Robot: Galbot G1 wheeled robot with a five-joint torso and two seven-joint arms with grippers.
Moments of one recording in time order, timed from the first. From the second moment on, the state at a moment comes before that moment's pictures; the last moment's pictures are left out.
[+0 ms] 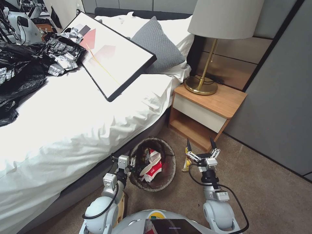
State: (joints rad) left arm 1.68 -1.49 -0.42 -2.13 -0.06 0.21 0.13; right arm -1.61 1.47 0.54 1.88 0.01 0.70 -0.03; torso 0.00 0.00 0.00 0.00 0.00
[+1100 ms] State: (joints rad) left arm 1.70 -1.48 -0.41 -2.14 -0.04 0.21 0.12; right arm -1.28 1.38 0.42 1.46 0.23 -0.02 0.09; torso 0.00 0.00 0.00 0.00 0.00
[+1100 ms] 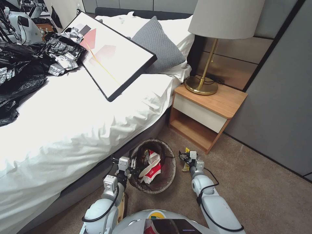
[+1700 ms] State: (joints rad) left arm 1.72 -1.49 -0.42 -2.14 -0.03 0.20 0.12; right arm -1.03 1.42 0.40 1.00 0.20 -0.02 0.08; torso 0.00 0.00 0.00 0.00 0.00
